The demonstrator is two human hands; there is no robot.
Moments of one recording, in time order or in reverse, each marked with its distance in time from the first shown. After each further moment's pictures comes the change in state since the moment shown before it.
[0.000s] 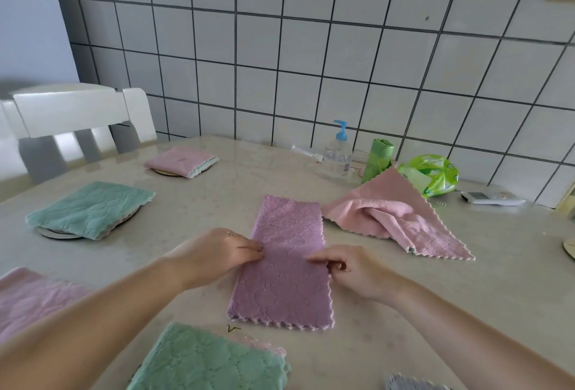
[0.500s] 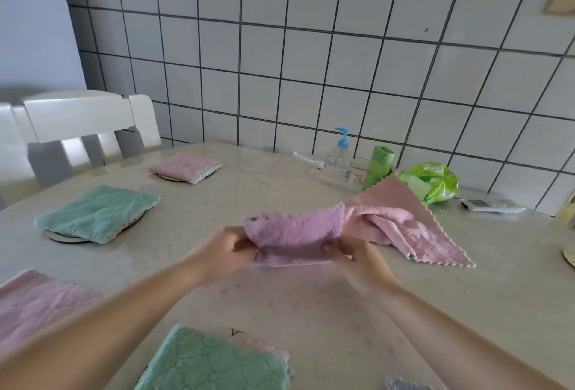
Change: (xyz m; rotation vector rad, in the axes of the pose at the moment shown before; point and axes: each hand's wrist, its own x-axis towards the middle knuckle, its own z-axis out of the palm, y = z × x) left_hand 0.010 0.014 -0.007 -1.020 0.189 -0.615; right_hand 0.000 -0.020 0.001 0.042 0.345 0.076
